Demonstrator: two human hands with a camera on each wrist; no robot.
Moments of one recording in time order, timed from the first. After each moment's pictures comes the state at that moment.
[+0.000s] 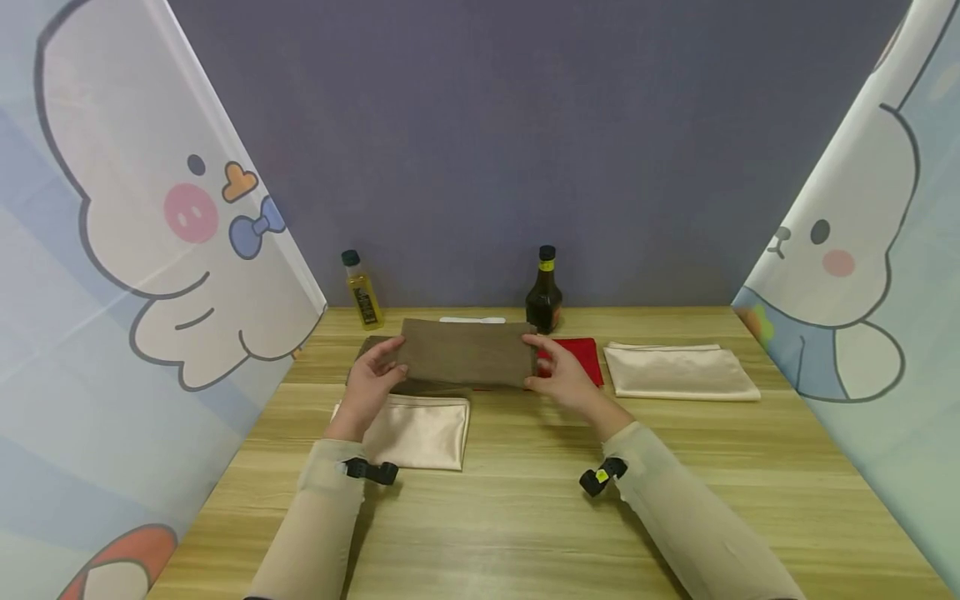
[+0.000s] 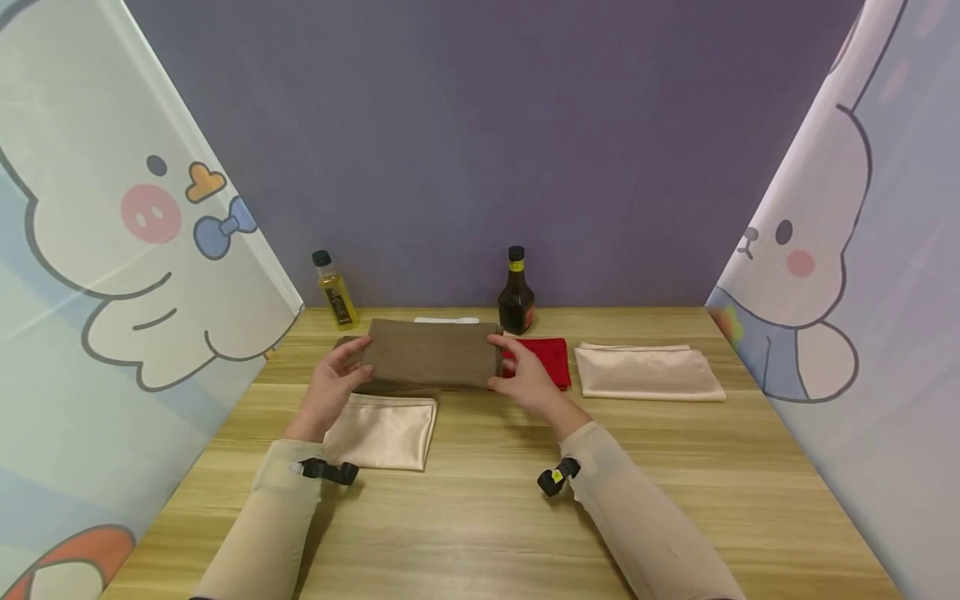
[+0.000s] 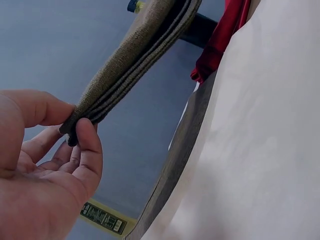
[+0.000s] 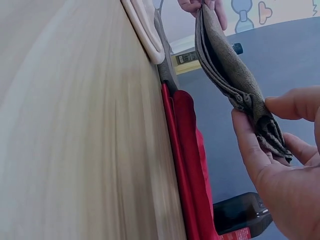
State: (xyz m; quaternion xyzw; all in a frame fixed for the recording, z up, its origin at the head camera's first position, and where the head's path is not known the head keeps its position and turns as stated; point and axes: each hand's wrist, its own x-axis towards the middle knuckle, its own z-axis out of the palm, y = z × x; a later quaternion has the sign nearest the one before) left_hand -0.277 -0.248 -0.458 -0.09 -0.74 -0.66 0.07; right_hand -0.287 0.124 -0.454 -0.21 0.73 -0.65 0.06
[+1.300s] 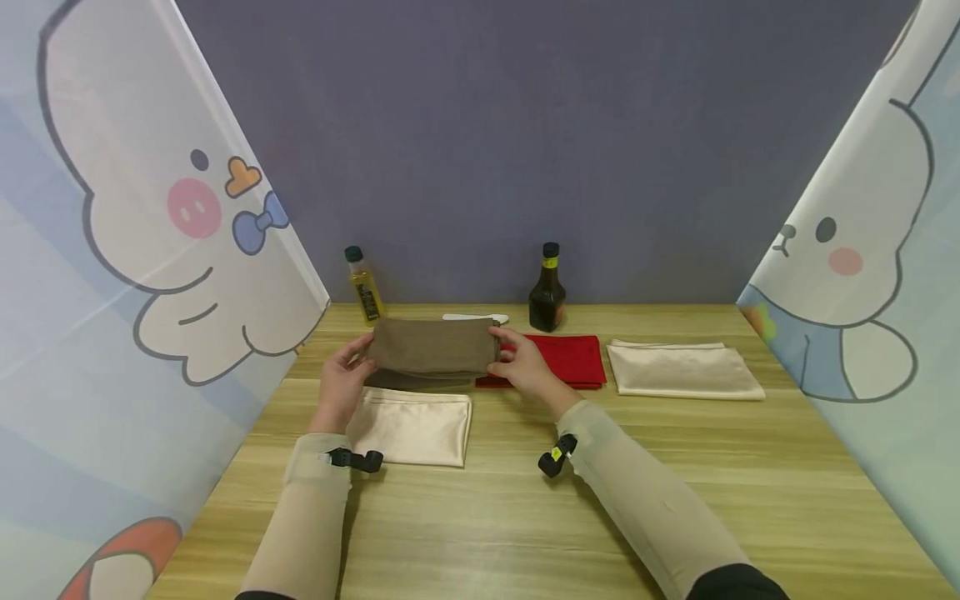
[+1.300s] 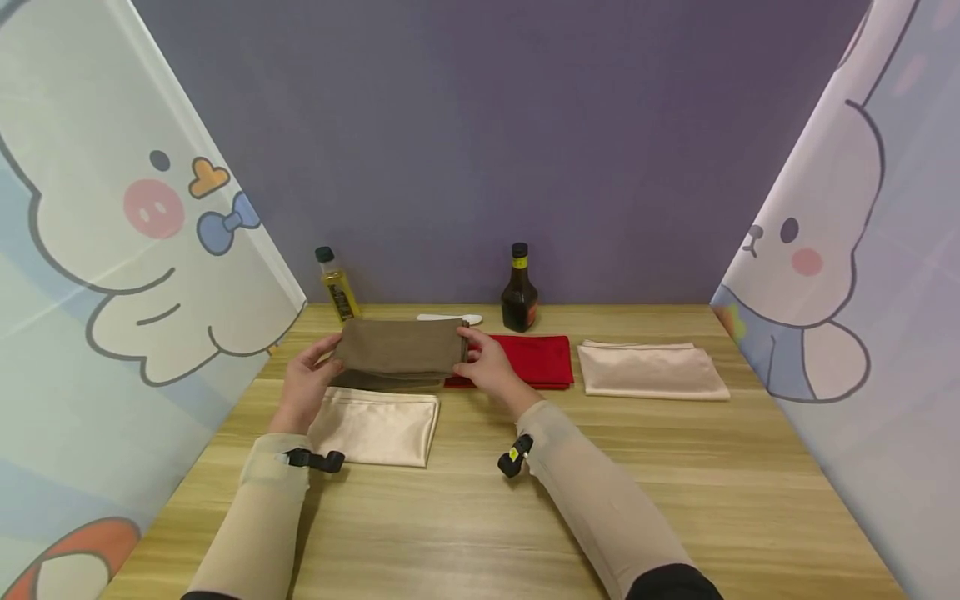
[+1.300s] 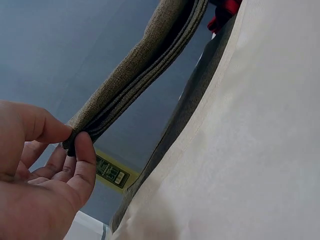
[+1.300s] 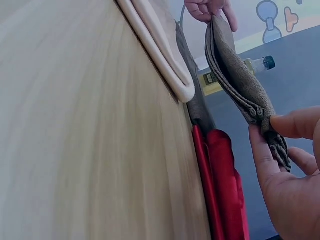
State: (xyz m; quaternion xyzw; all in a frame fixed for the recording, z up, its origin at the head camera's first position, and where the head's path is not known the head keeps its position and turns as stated) left_hand -0.288 -0.288 -0.466 0.00 -0.70 -0.70 0.13; right_hand -0.325 0.053 -0.468 -0.19 0.72 -0.67 0.05
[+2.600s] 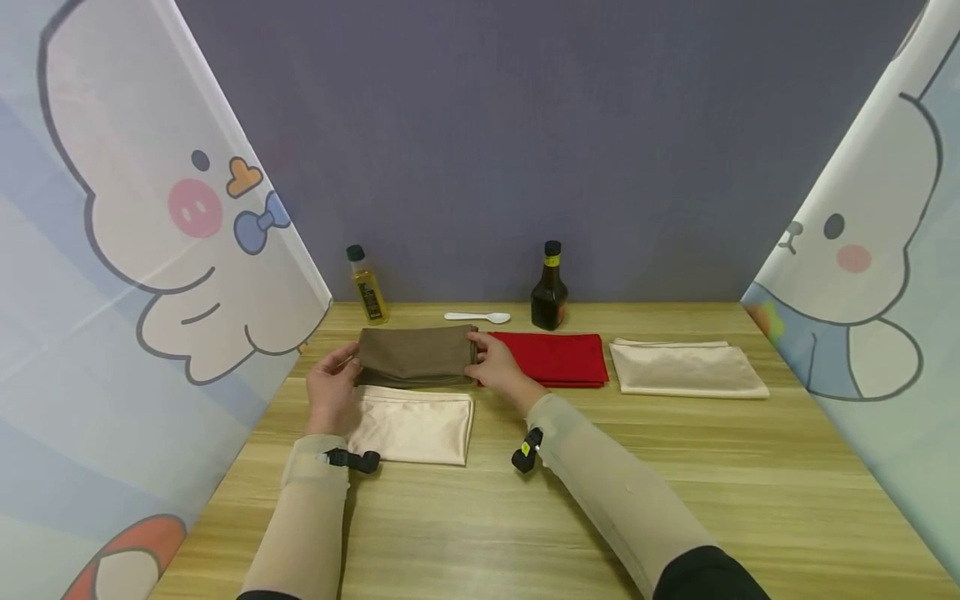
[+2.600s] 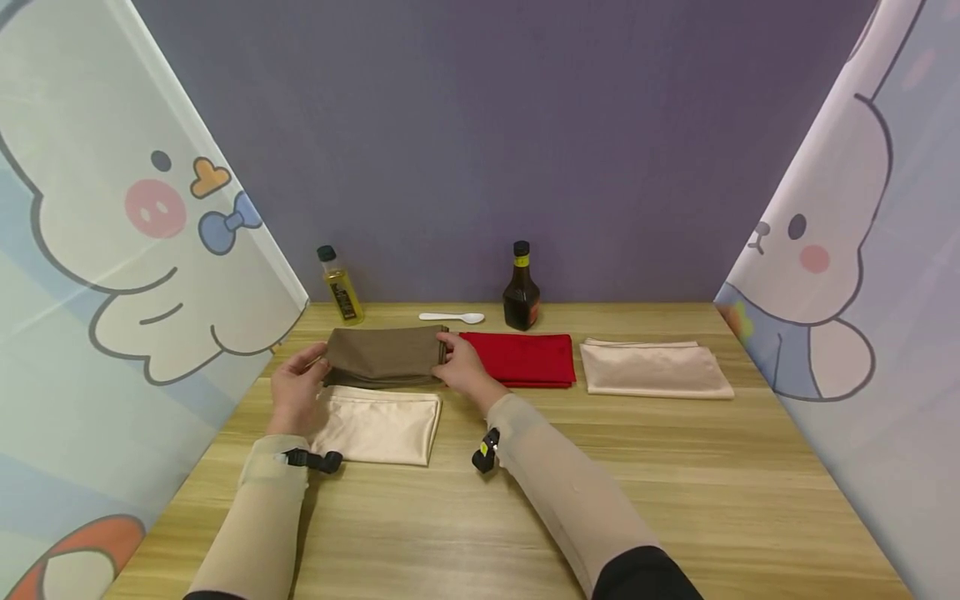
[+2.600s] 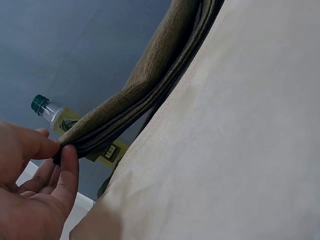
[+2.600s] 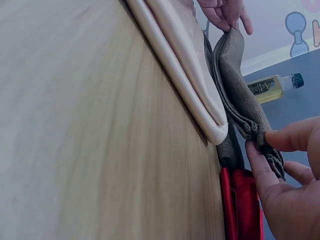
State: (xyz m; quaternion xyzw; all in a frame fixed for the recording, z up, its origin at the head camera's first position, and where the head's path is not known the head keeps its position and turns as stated) left_hand -0.286 -0.306 -0.481 0.13 -0.73 -0.65 0.19; right_hand -0.335 0.002 -0.475 -0.15 0.76 -0.63 0.06
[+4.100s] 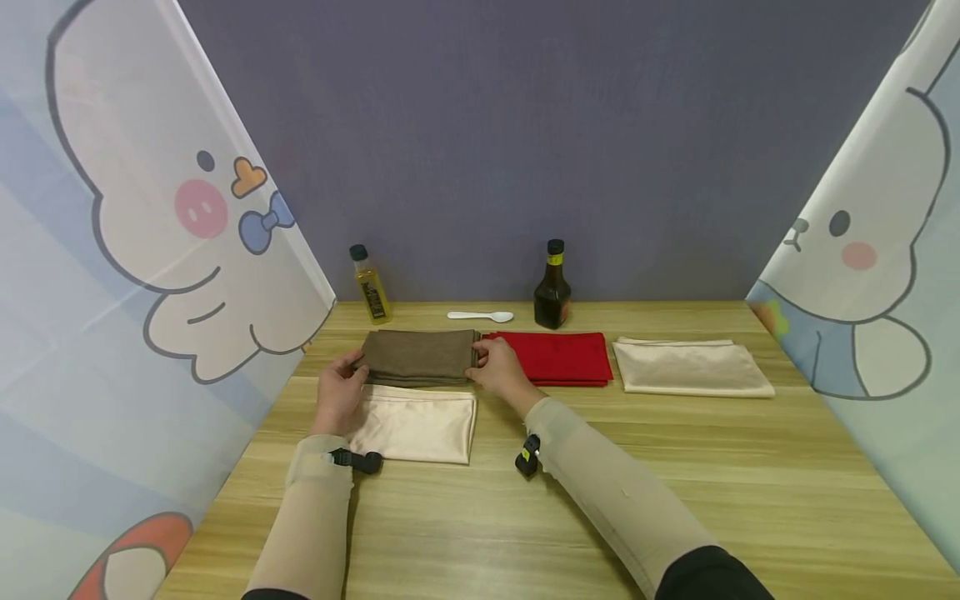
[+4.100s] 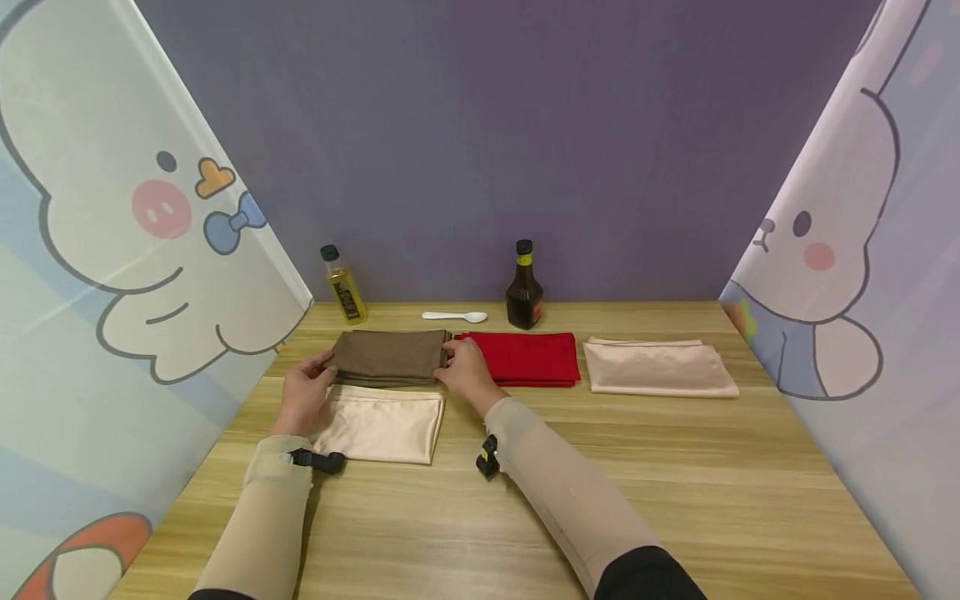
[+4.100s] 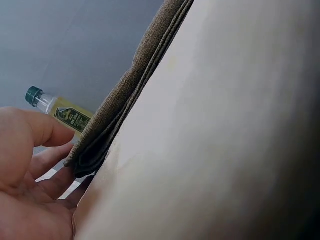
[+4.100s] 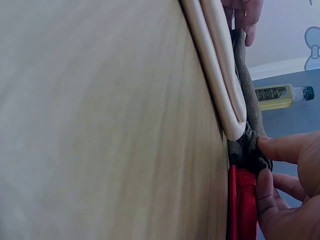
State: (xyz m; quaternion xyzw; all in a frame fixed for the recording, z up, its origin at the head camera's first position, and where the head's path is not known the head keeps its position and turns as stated) left_hand -0.282 -0.310 -0.488 0.11 -0.79 -0.59 0.11; right_hand -0.333 0.000 -0.482 -0.14 0.88 -0.46 -0.02
